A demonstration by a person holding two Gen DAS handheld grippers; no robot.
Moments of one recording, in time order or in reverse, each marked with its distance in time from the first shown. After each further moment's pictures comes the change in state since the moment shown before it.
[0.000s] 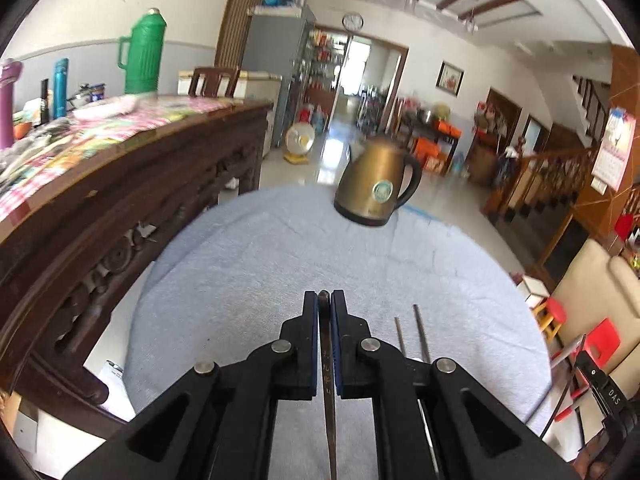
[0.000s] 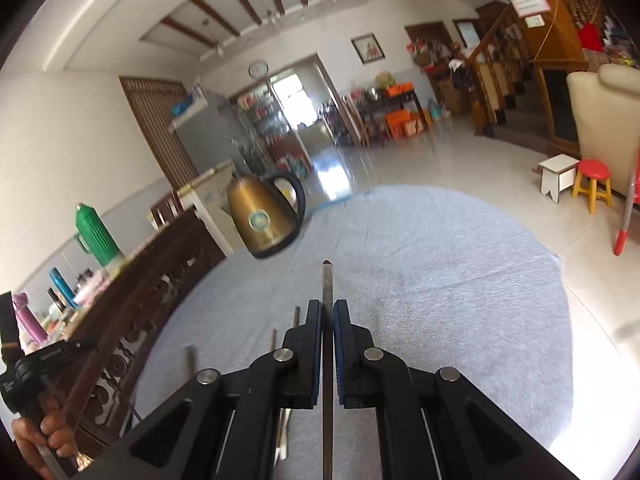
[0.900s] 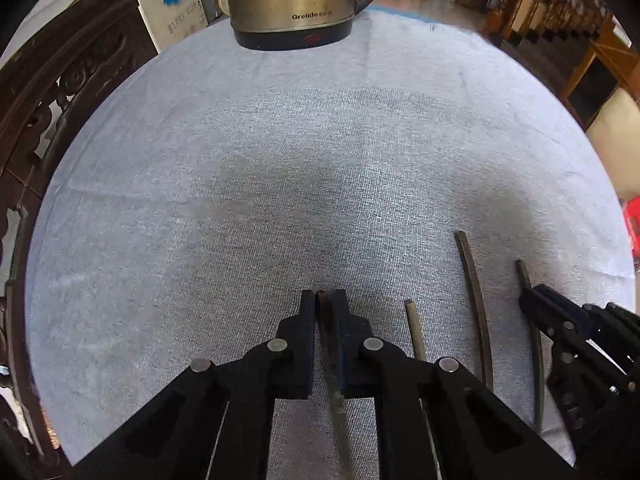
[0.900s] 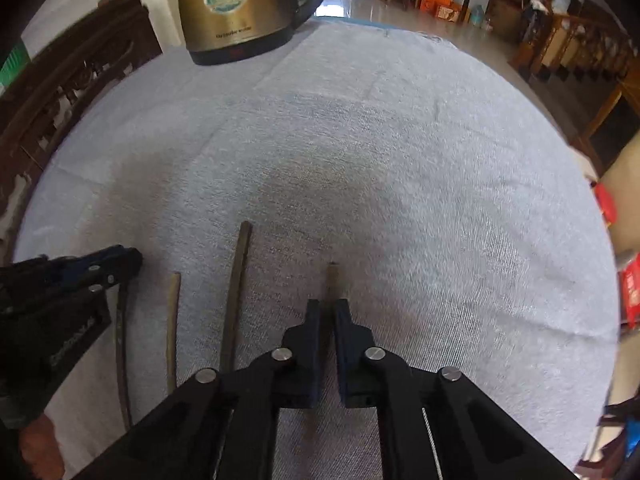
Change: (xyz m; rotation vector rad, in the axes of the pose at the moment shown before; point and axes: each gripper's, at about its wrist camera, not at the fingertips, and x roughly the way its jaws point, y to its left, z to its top) left arm 0.310 -0.113 -0.024 0.280 0.629 0.046; right arm 0.311 0.045 -0.025 -0.330 0.699 -0.246
